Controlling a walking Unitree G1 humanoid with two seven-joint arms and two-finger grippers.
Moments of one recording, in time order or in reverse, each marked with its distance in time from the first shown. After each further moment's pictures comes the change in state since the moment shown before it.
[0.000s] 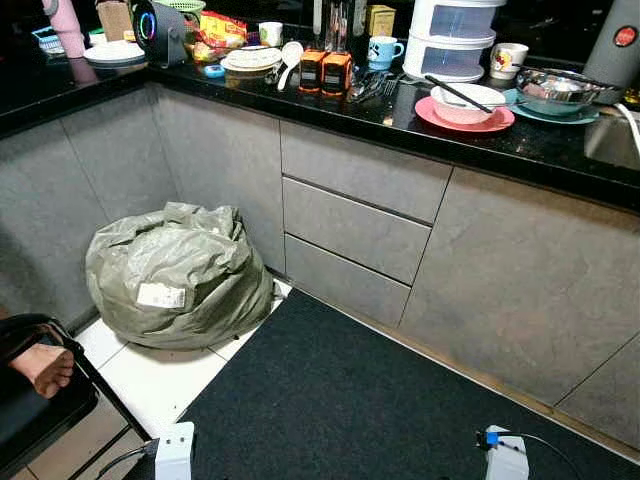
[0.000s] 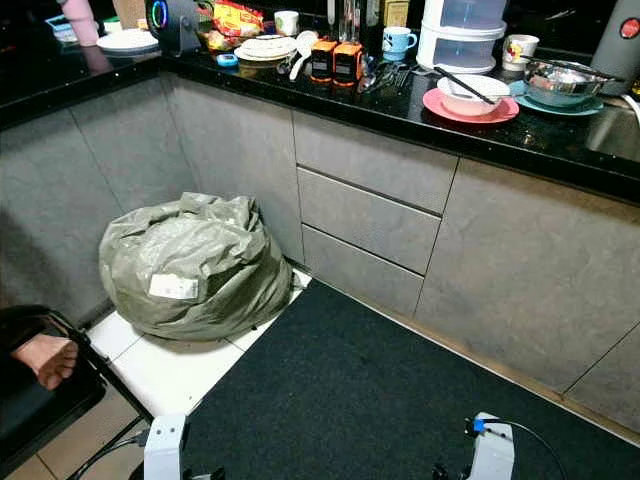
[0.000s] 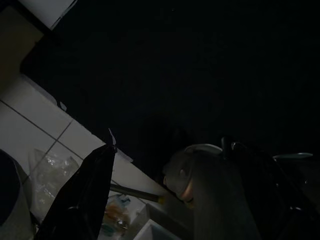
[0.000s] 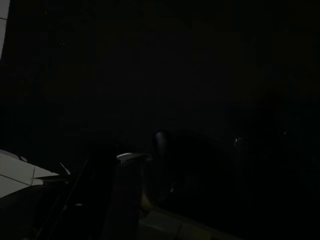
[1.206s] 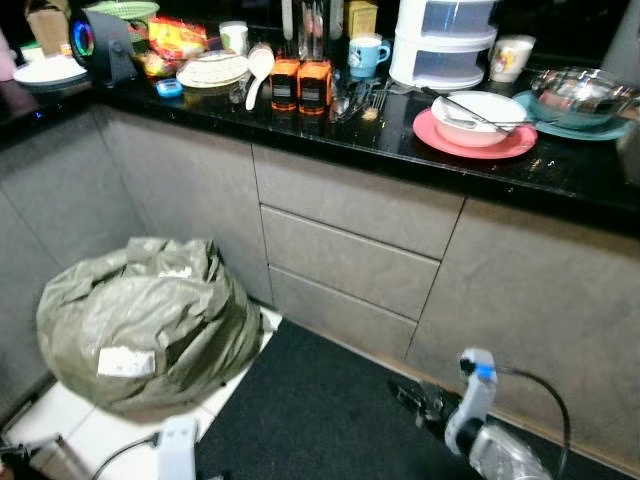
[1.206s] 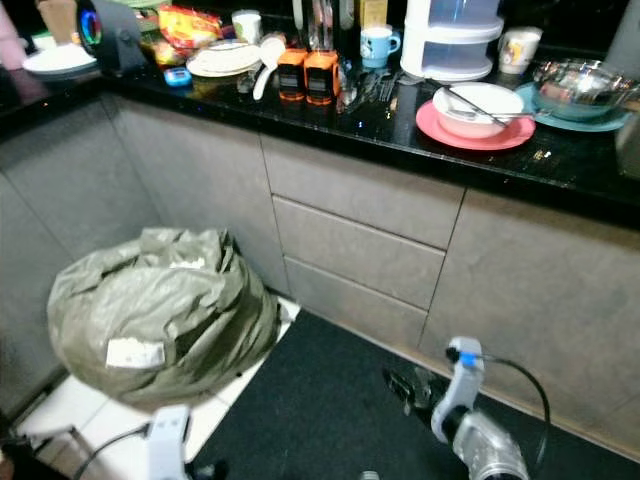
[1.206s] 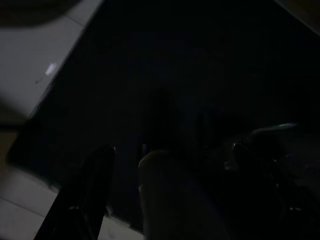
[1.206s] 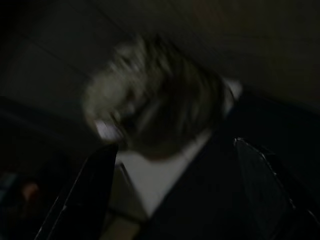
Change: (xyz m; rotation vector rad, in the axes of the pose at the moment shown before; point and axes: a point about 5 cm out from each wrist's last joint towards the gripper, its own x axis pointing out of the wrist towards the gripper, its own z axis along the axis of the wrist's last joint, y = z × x) left arm 0.002 -0.006 0.006 0.015 -0.007 -0.035; right arm -0.016 0.069 0.100 -0.048 -0.415 0.849
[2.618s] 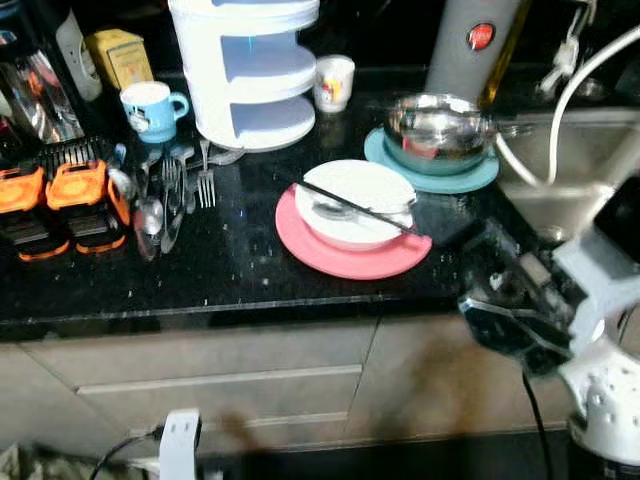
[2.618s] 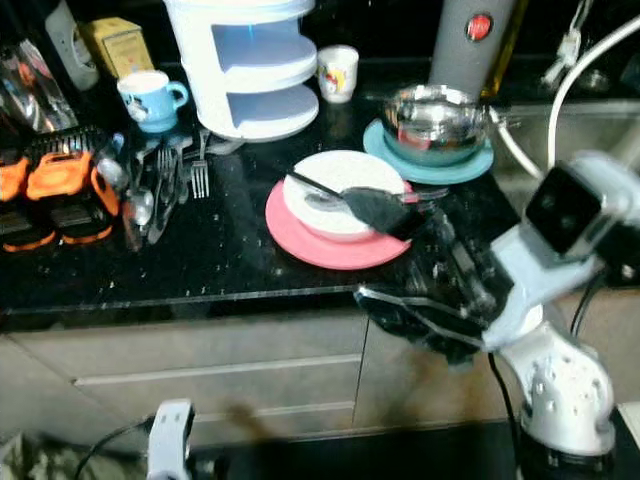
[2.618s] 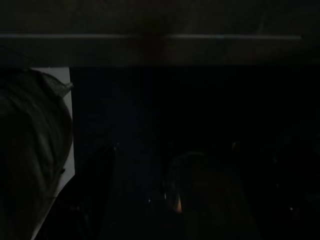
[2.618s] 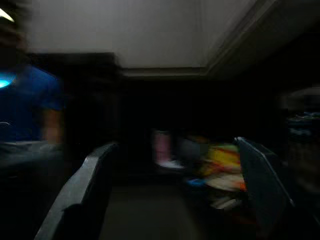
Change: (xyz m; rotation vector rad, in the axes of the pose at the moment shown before) left arm -0.002 0.004 0.000 0.032 0.005 -0.007; right arm -0.042 0.229 0.192 -0.382 -0.509 1.167
